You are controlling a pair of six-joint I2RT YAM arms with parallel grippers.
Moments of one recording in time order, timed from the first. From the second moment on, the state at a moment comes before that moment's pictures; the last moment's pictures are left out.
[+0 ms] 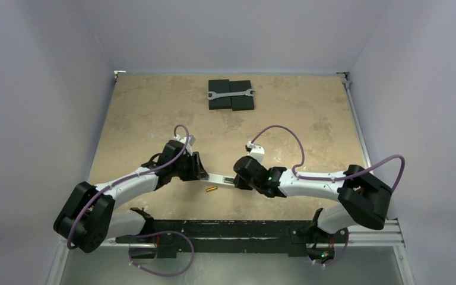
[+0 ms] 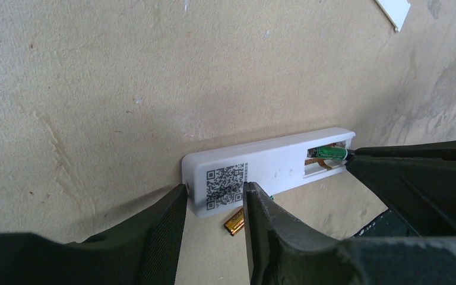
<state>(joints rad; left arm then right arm) -0.51 1.24 0.46 -0.06 0.24 -0.63 1.05 1.43 0.70 -0.15 0.35 1.04</state>
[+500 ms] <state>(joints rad) -0.51 1.24 0.46 -0.06 0.24 -0.63 1.05 1.47 0.72 -0.15 0.35 1.04</state>
